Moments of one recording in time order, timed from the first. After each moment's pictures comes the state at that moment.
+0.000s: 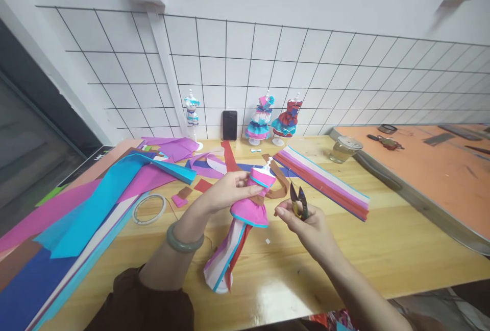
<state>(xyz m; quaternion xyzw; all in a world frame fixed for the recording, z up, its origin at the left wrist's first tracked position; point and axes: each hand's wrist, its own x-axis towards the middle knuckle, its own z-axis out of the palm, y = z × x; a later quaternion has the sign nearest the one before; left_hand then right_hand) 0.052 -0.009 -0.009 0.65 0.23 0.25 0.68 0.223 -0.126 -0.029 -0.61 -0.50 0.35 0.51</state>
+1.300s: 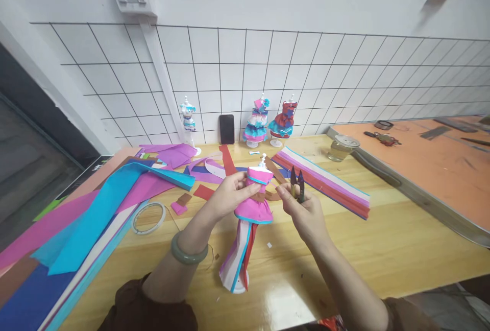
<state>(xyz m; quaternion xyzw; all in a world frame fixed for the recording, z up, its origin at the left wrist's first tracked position) 0.064 -0.014 -0.010 0.62 0.25 0.32 0.67 0.219 -0.100 -0.021 -0.59 -0.44 0.30 0.60</state>
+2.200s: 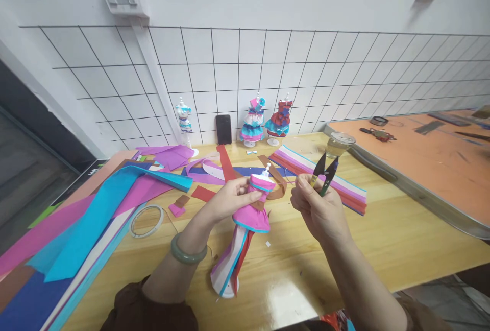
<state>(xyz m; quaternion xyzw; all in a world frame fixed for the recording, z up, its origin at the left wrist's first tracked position) 0.064 -0.015 -0.016 0.65 0.22 0.25 0.69 0.236 -0.108 -0.008 -0.43 -0.38 0.42 0.71</state>
